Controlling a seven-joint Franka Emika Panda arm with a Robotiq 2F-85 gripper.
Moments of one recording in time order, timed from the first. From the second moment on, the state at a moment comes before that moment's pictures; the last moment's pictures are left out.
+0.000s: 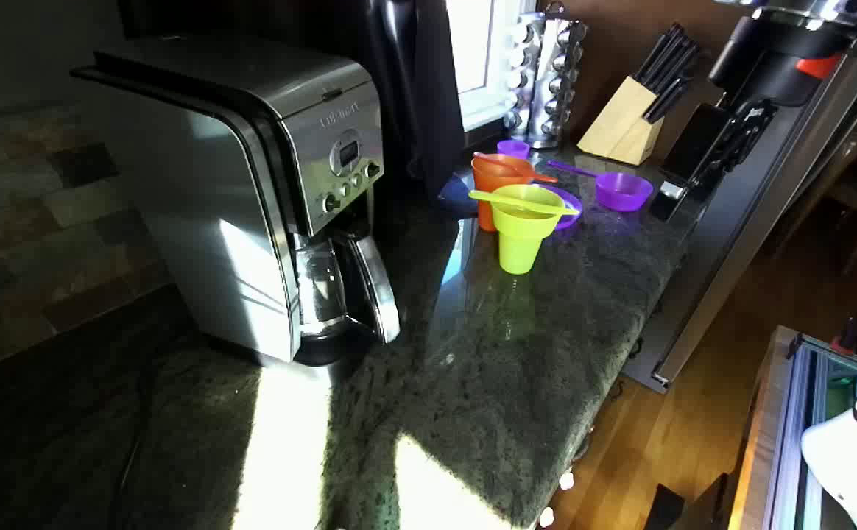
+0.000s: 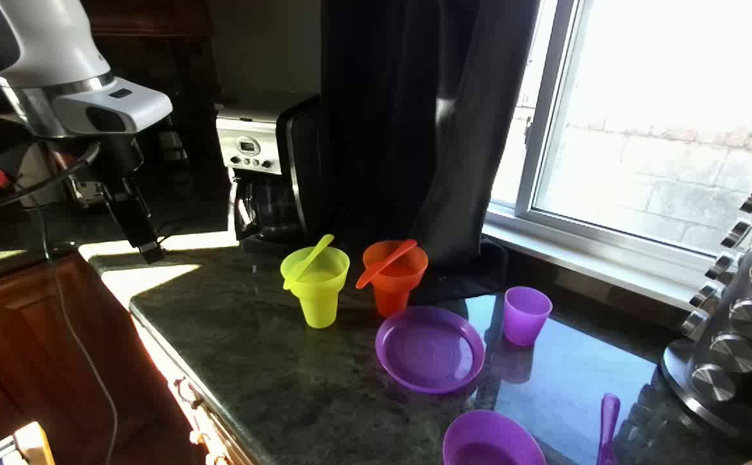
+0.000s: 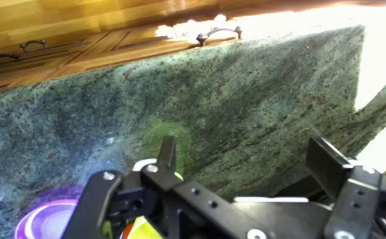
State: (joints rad) arm 0.09 -0.93 0.16 -2.77 0.20 2.01 0.29
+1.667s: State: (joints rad) arm -0.26 -0.79 -0.07 -2.76 0.12 2.37 0.27
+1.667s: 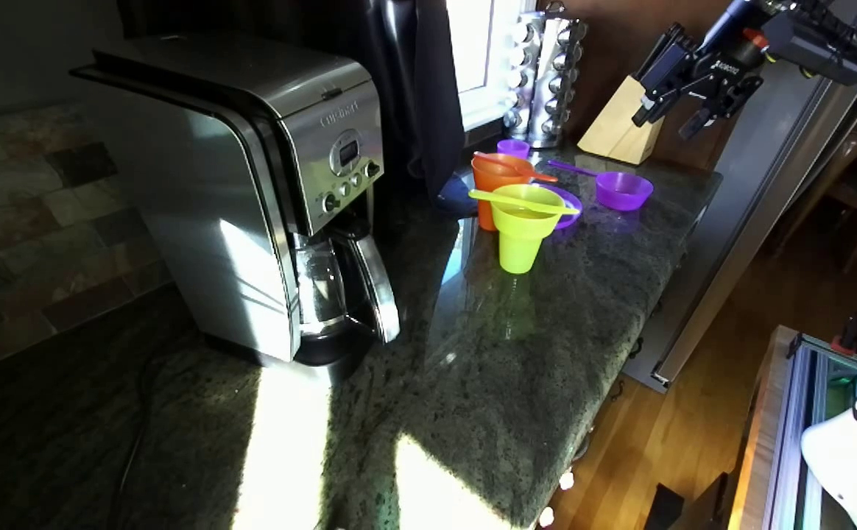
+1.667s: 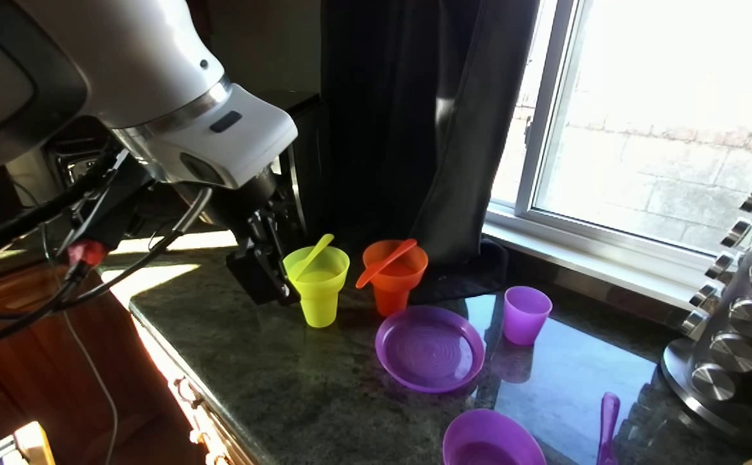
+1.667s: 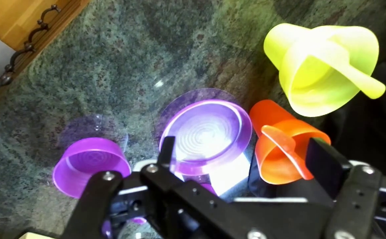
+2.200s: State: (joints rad) arm -0.32 -0.71 -0.07 -2.72 0.13 2.41 0.38
